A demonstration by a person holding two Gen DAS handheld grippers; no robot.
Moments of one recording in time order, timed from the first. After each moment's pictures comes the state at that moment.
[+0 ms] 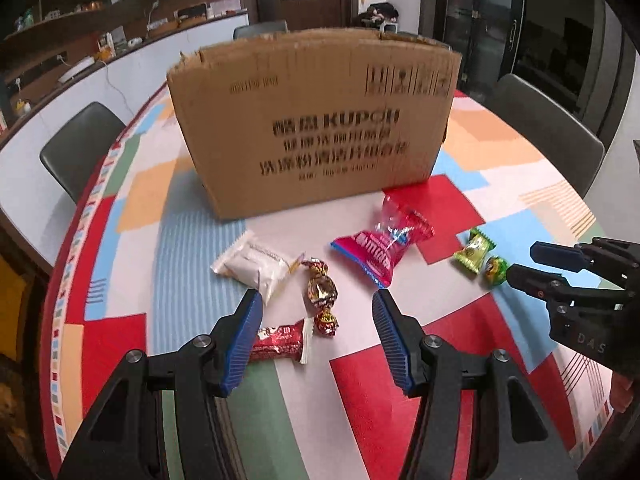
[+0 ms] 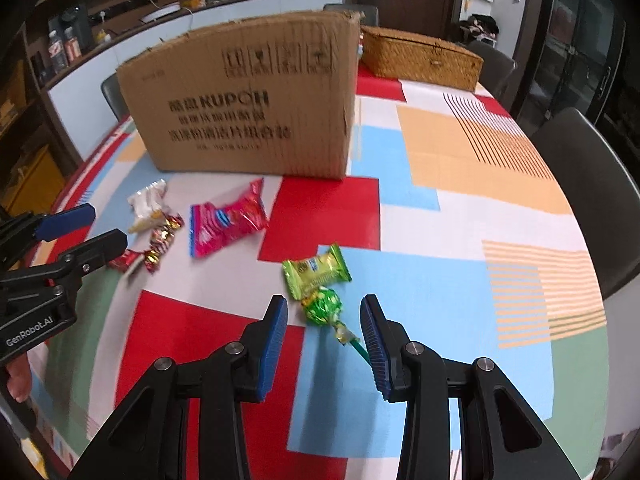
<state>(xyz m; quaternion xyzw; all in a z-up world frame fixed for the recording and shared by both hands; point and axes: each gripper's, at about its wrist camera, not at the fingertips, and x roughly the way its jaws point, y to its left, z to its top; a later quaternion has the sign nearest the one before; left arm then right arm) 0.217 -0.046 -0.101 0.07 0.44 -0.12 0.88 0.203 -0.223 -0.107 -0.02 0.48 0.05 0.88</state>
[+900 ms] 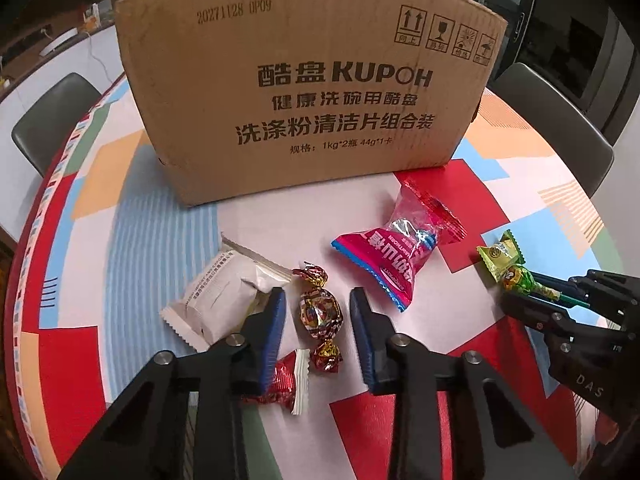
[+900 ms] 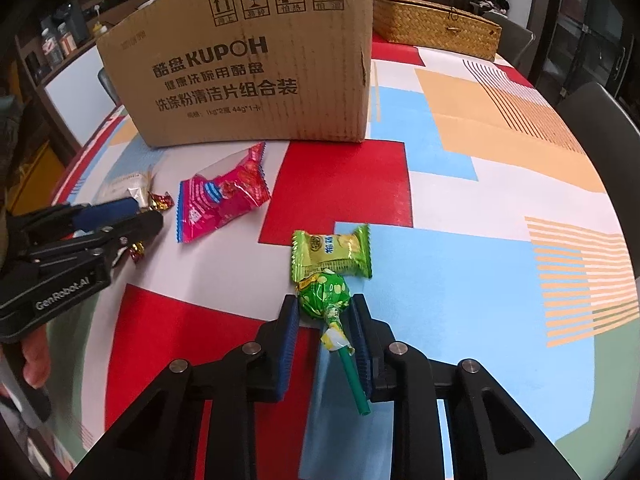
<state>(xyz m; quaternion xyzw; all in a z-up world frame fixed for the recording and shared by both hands) 0.263 -0.049 -0.140 0.05 0.49 -0.14 0.86 0.220 -0.216 -0.138 0.00 0.51 0.07 0.86</state>
